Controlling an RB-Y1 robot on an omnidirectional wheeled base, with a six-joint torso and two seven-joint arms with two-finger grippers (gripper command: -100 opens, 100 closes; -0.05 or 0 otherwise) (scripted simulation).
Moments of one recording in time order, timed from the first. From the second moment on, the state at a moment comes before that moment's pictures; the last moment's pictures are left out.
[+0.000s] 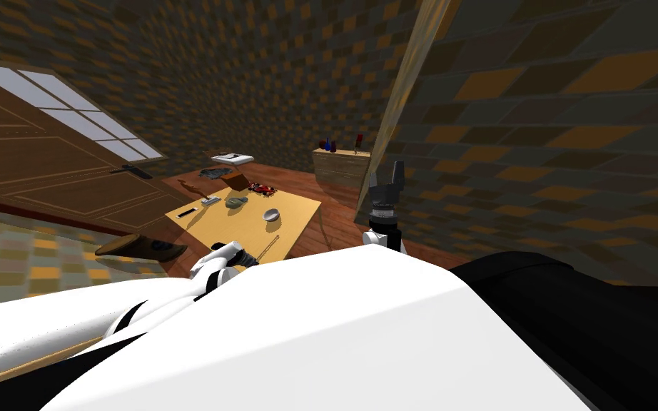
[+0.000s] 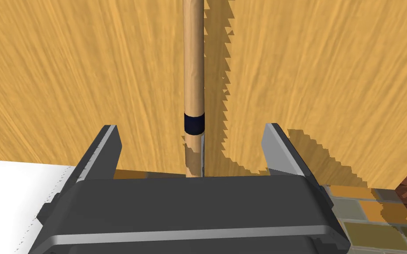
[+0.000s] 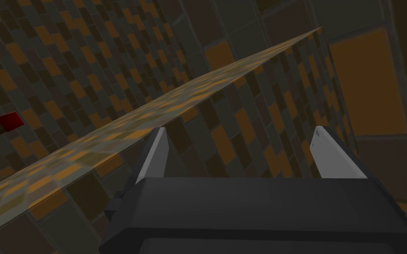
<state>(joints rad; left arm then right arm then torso) -0.29 0.57 0.40 -0.55 0.36 0.98 0.35 0.47 -0.01 0.07 -2.39 -0.01 -0.50 -0.05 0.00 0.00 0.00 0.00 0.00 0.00</state>
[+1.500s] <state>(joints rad) -0.25 0.57 0.47 -0.45 0.40 0.88 0.17 0.47 -0.01 0.07 -2.39 -0.01 -0.50 -0.05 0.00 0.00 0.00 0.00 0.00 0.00</state>
